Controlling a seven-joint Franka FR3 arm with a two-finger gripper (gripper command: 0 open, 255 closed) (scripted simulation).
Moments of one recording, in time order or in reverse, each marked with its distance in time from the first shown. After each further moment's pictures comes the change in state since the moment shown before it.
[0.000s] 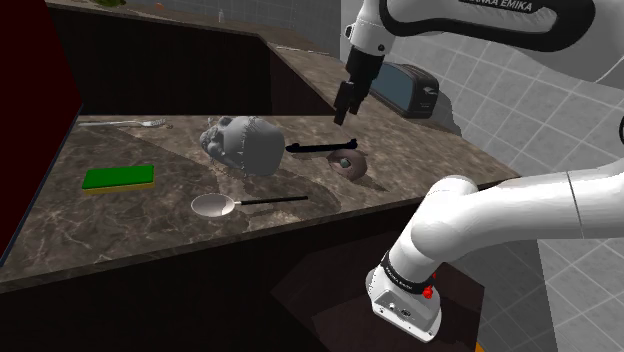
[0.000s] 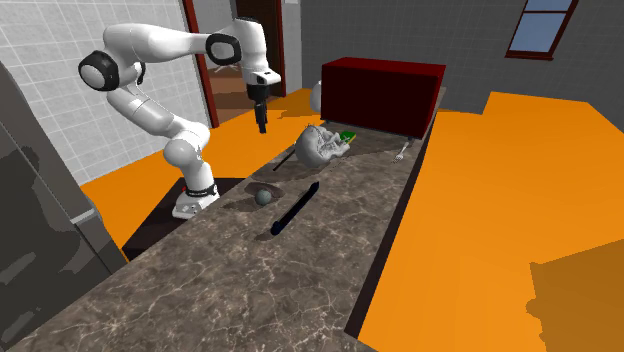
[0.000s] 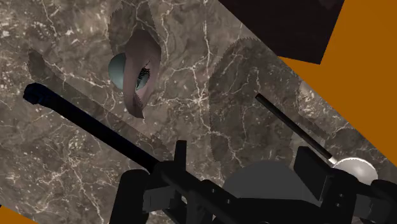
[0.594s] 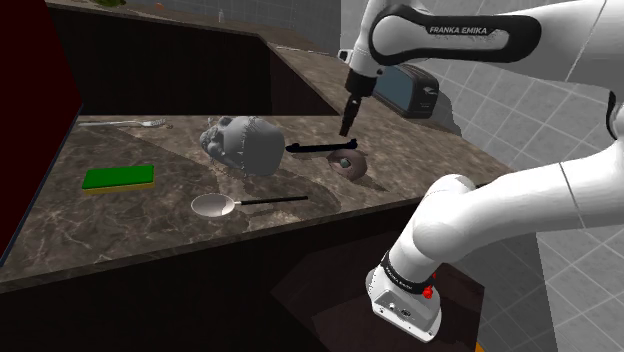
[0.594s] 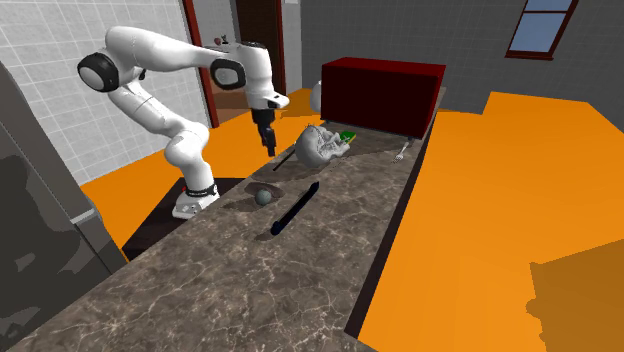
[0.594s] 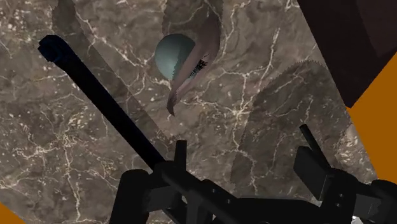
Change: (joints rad) arm 0.040 0.081 -0.194 -0.084 -0.123 0.176 -0.373
